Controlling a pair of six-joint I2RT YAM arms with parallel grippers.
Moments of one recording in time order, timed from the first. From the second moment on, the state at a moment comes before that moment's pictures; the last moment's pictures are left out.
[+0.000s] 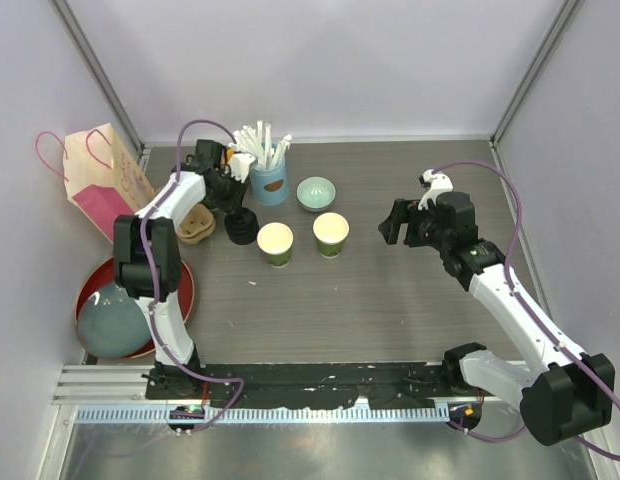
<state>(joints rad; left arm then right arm) -0.12 1.94 1.52 -0.63 0.27 0.42 0.28 1.04 0.81 -0.27 -0.14 0.27</state>
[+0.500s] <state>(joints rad) -0.12 1.87 1.52 -0.69 0.27 0.42 0.28 1.04 0.80 -0.27 -0.14 0.27</state>
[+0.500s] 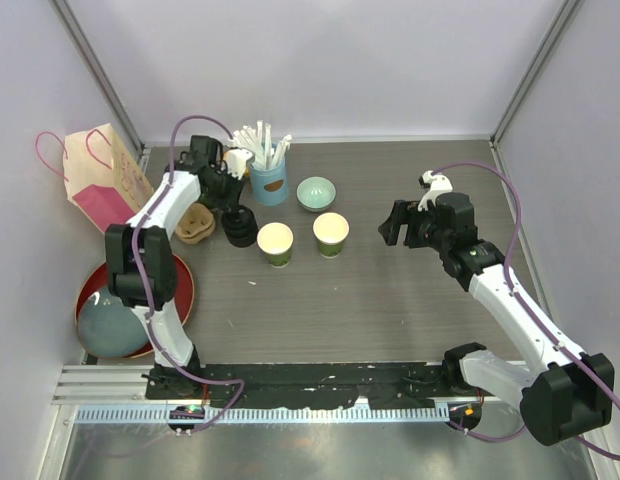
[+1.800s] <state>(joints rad) -0.23 1.61 1.10 -0.81 0.51 0.89 0.28 1.04 0.80 -0.27 -0.16 0.27</state>
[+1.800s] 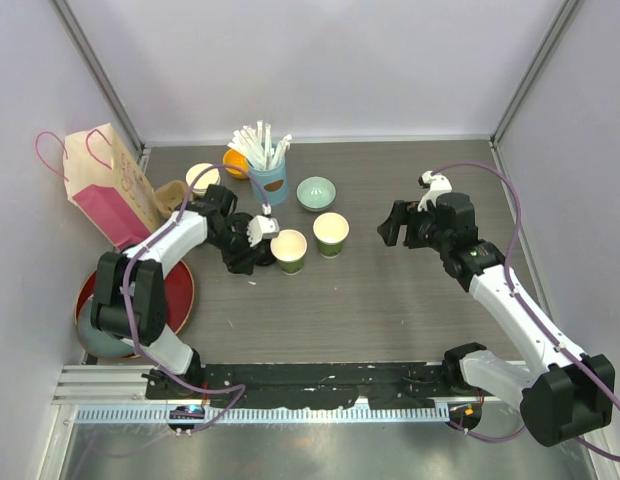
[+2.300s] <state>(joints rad) -0.23 1.64 1.06 -0.78 0.61 1.32 0.28 0.99 0.79 -0.27 -0.17 0.26</state>
